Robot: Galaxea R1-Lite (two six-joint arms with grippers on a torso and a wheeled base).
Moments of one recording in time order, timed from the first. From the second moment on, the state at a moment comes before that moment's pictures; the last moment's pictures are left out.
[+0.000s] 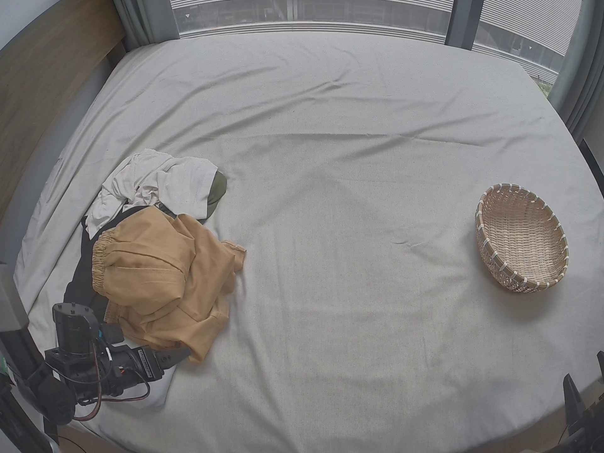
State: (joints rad) left arm -0.12 1.91 -0.03 -1.20 -0.27 -0.46; right arm 0.00 0.02 -0.02 0.00 0.01 0.01
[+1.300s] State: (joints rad) left arm -0.15 2.21 -0.12 -1.55 -0.21 -0.48; right arm 0.00 0.02 -0.02 0.00 0.01 0.01
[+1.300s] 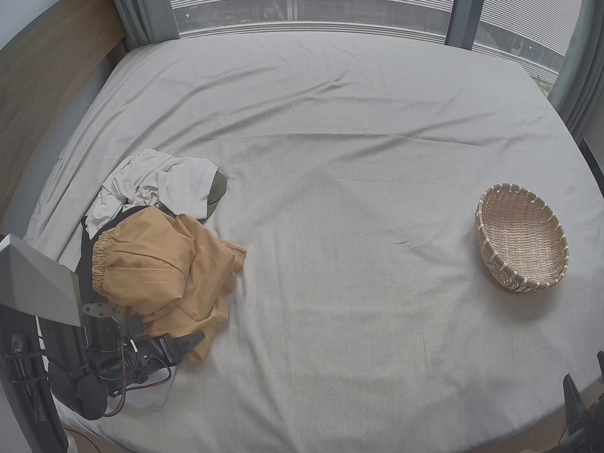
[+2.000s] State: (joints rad) left arm -0.32 2.13 -0.21 -1.55 -0.22 -0.64; right arm 0.00 0.02 -0.02 0.00 0.01 0.01
